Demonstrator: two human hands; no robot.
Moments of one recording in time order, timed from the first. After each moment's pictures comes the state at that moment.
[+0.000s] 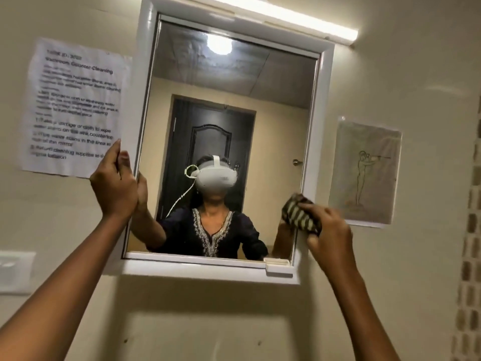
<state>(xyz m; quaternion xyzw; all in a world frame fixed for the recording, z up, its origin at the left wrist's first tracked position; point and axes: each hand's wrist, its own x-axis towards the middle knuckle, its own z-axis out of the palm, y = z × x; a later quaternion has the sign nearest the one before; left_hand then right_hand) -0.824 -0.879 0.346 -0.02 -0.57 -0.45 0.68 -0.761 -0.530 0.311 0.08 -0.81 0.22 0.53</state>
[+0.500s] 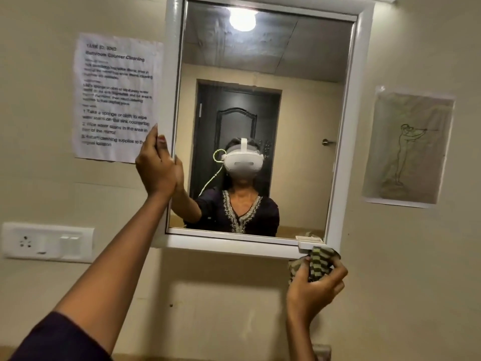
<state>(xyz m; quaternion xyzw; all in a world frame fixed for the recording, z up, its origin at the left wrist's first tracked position) -0.825 -0.880 0.348 0.00 -0.58 -0.45 0.68 -0.795 -0.629 0.171 -0.14 -0.53 0.63 0.55</state>
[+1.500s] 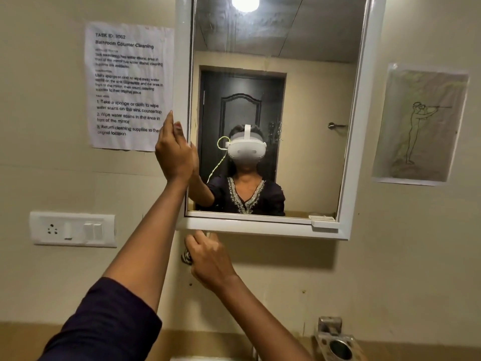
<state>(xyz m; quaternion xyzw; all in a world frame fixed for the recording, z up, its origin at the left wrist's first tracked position) -0.833 -0.883 0.346 -0.01 -0.60 -0.43 0.68 -0.776 -0.785 0.180 0.36 -0.85 0.12 0.38</state>
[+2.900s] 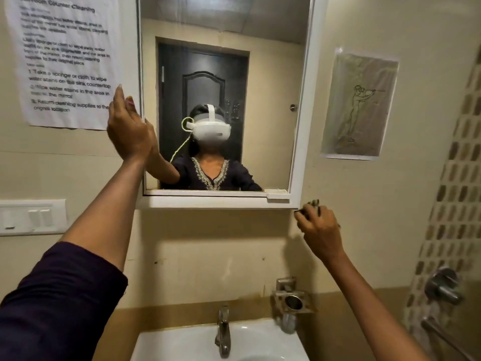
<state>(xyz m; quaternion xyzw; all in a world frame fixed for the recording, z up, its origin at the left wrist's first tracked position) -0.822 -0.874 0.347 0.04 -0.63 -0.41 0.66 -0.781 -0.485 0.166 0.11 -0.79 -0.17 0.58</state>
